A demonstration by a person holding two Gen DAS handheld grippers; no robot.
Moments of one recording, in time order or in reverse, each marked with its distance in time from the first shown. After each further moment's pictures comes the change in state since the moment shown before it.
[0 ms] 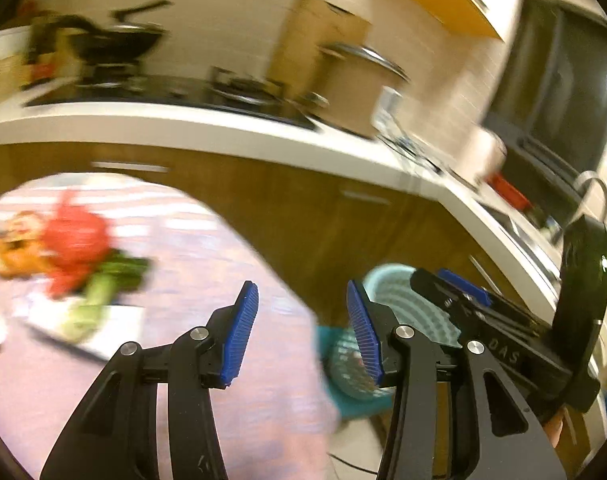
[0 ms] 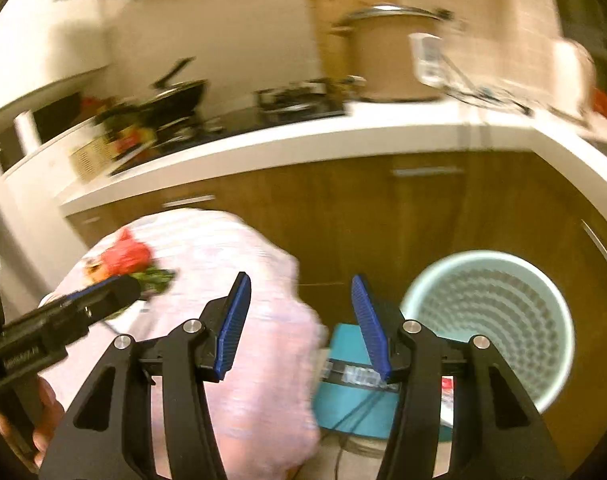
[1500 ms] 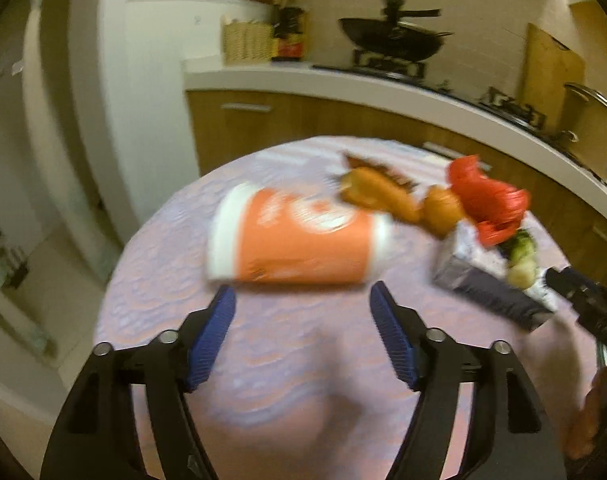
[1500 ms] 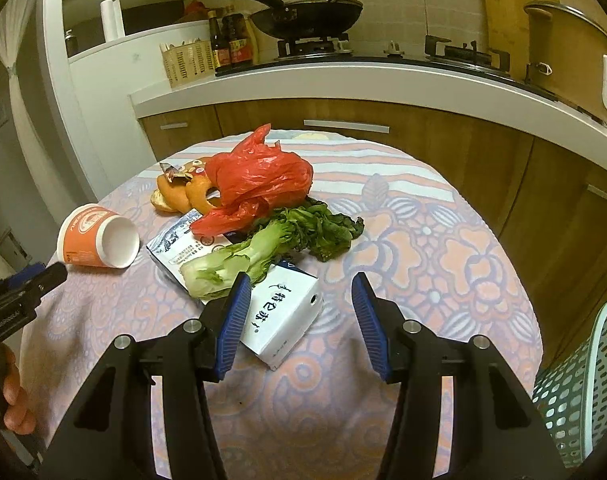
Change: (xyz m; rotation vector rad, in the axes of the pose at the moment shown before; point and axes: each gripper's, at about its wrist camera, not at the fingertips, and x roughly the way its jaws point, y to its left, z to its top) left arm -0.098 0.204 -0.060 -0.197 -0.047 0.714; right arm 0.130 0.176 -0.050 -0.262 0.151 0.237
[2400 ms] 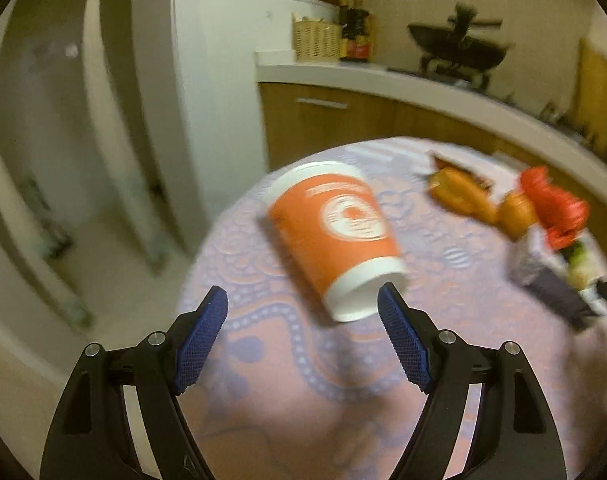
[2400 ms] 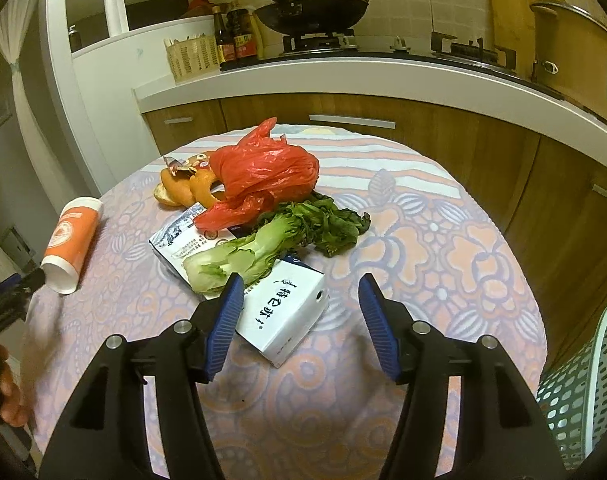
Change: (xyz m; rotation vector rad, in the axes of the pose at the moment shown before) left arm -0.020 0.061 -0.017 -0.118 -0.004 0.144; right arm 0.003 0.003 -0.001 -0.015 0.015 0.009
